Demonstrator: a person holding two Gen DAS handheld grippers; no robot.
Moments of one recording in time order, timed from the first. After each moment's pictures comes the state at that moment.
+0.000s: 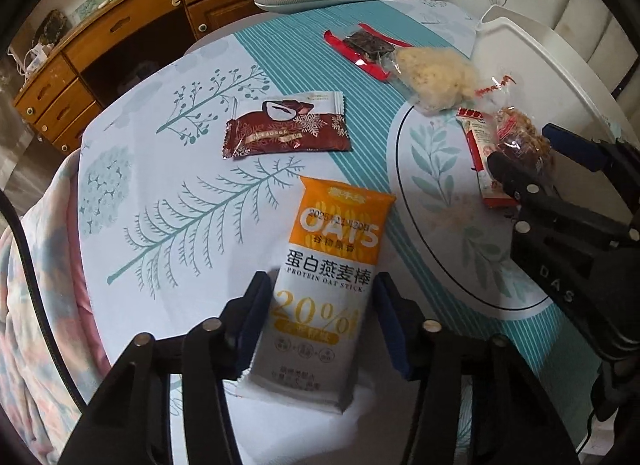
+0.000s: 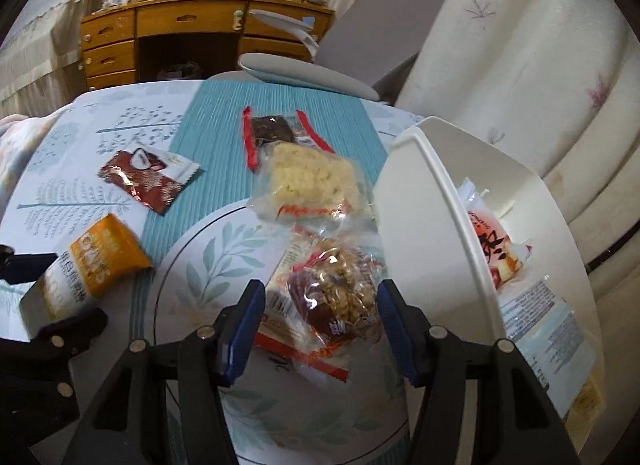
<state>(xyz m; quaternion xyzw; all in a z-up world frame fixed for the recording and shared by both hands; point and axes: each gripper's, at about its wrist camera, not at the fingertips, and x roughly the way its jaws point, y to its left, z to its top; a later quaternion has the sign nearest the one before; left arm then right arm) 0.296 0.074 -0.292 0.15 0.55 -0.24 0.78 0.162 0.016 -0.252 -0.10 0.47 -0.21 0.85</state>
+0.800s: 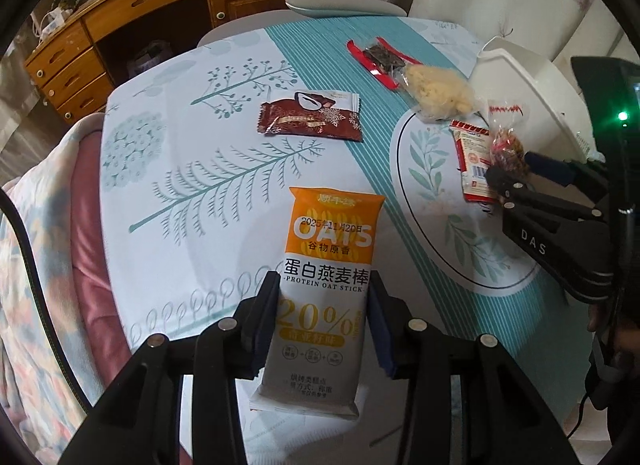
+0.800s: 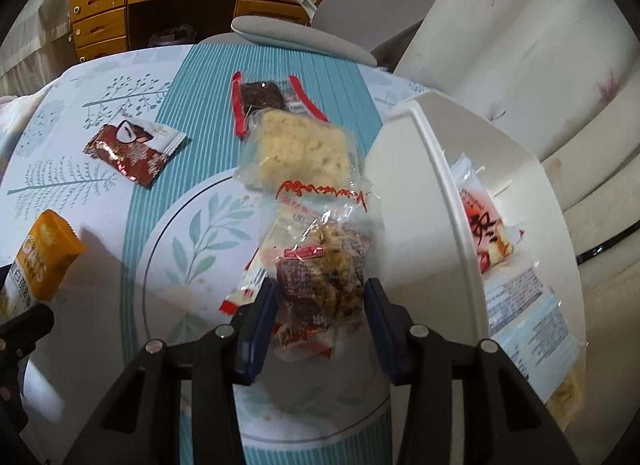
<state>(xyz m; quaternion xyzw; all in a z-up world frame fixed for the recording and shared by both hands) 0.277 0.110 -0.267 0.09 0.57 -0.23 0.78 0.166 0.010 -0.248 -0.09 0.54 -0.21 0.81</state>
